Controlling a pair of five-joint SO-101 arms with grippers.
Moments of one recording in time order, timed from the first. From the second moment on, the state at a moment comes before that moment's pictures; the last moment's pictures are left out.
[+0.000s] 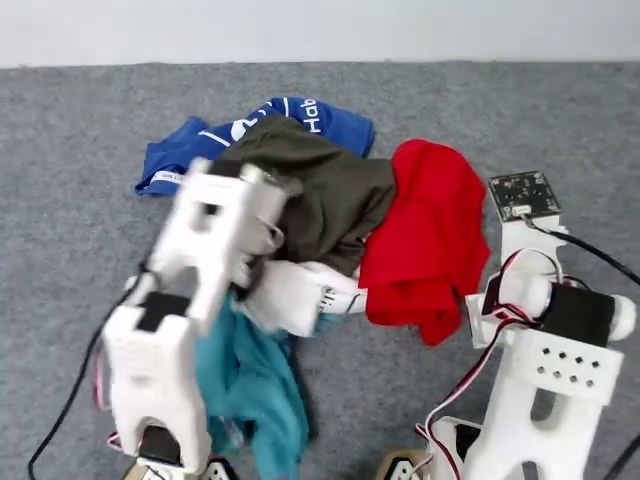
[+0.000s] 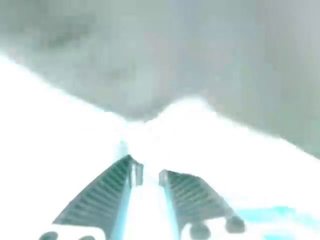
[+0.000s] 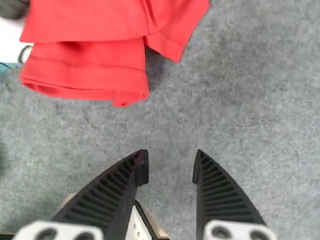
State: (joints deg) left arm 3.7 27.0 -9.4 99.5 -12.1; right arm 12.6 -44.1 25.3 100.7 21.8
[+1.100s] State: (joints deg) left arm -58.5 -30.7 1.8 73.9 -8.3; right arm 12.4 -44.1 26.0 100.7 21.8
